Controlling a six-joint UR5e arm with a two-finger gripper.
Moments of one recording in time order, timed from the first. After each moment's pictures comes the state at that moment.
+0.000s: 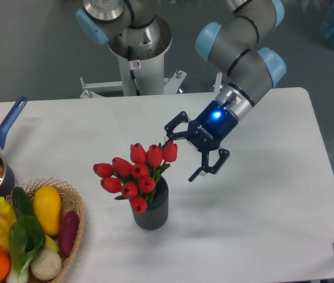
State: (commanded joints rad) arm 2.76 -1.85 -1.86 -1.10 0.44 1.68
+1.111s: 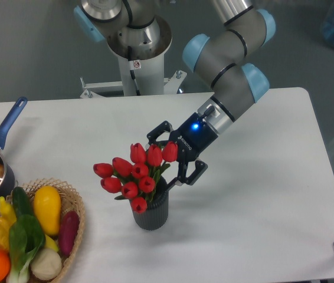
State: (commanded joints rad) arm 2.67 -1.88 -1.85 -1.08 0.44 1.68
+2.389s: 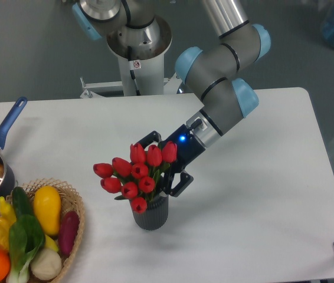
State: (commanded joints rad) arm 2.62 -1.92 -1.82 -1.05 0.42 1.68
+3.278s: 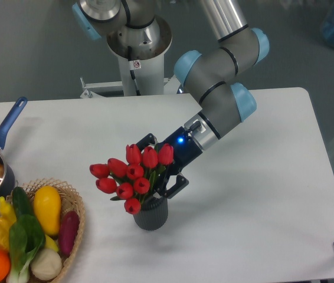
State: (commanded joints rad) arm 2.63 -1.93 -1.83 -1.05 0.36 1.68
